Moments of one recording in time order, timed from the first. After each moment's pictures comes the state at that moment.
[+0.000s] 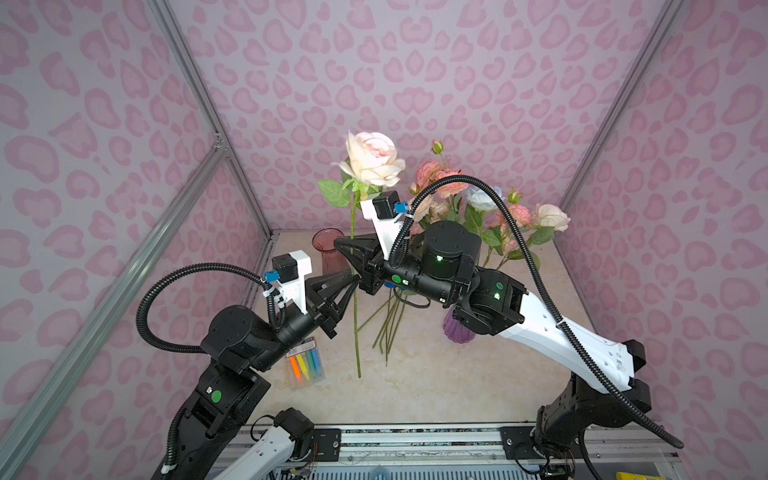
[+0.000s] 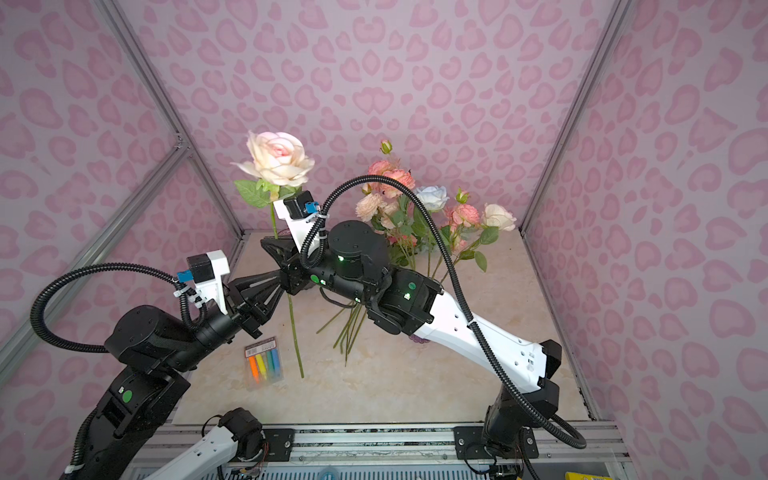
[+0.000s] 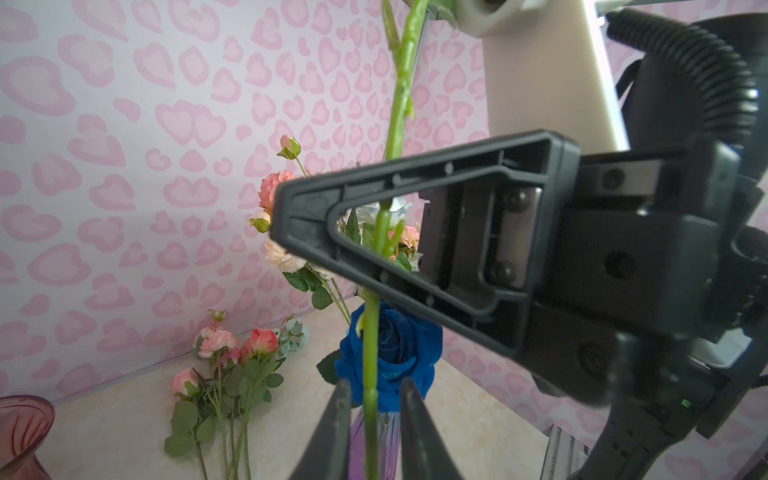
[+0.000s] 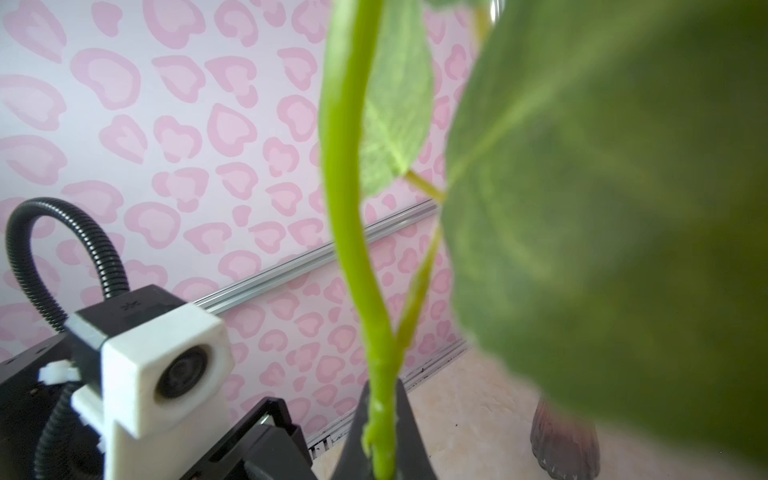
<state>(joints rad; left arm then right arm) -0.57 0.65 1.09 -0.27 0.27 -0.28 1.16 1.66 2.02 -0.32 0.05 0.24</state>
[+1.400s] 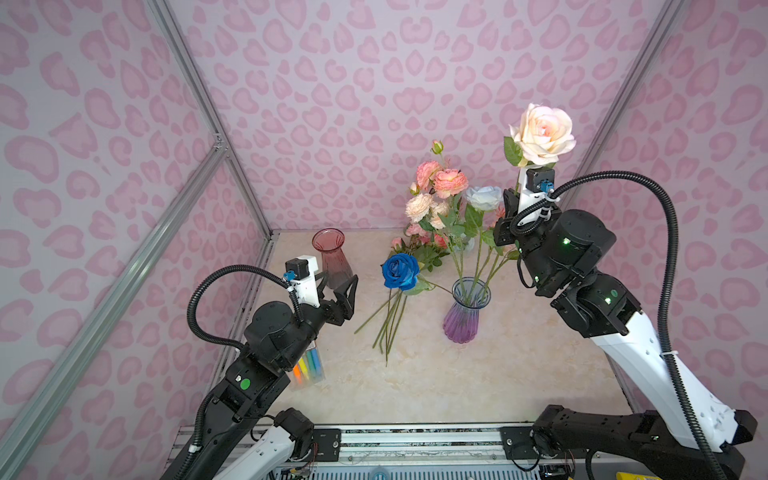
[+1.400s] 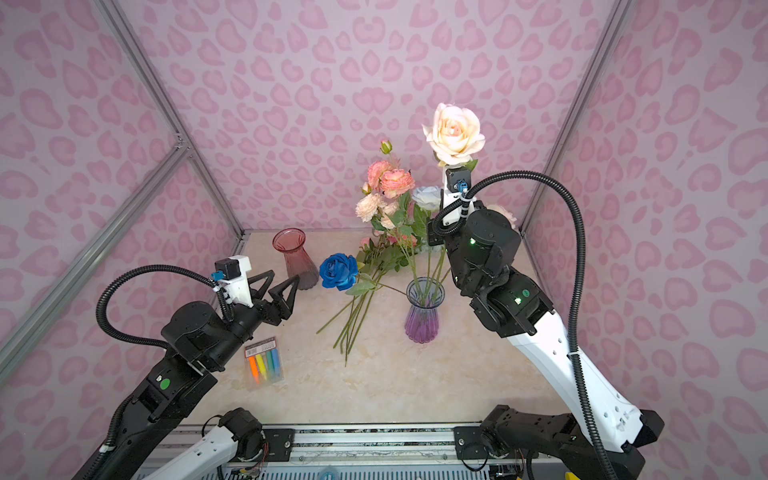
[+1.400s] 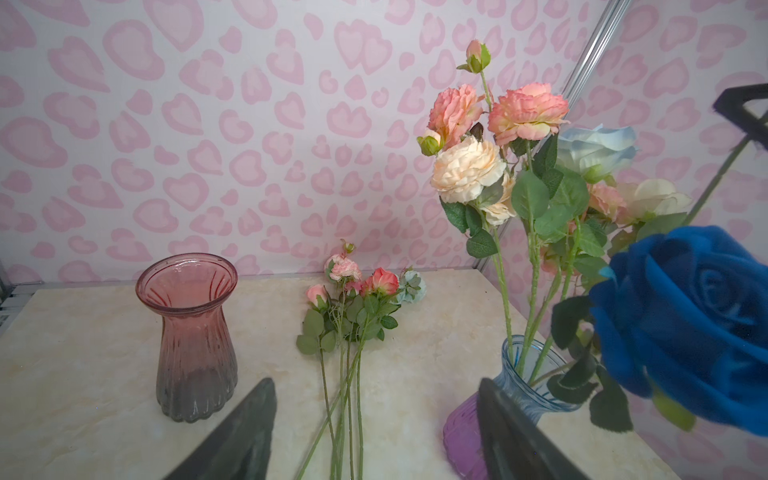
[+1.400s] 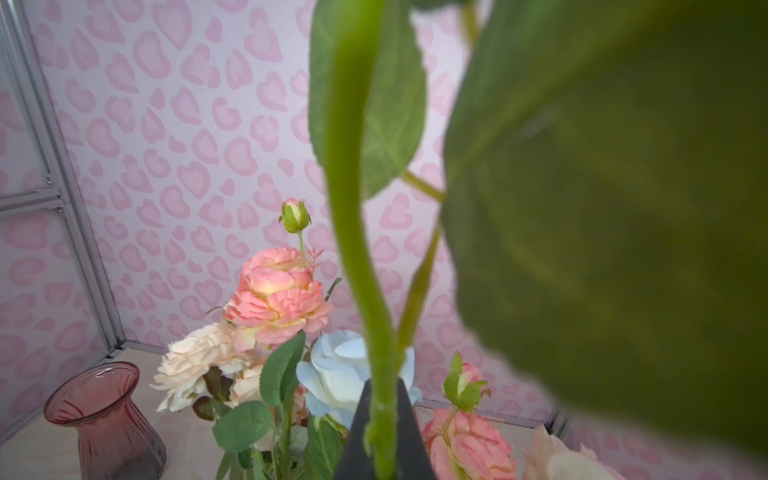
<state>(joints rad) -0.57 0.65 0.90 -0.30 -0.13 -0.29 0.69 1.20 1.57 -0.32 0.56 -0.12</state>
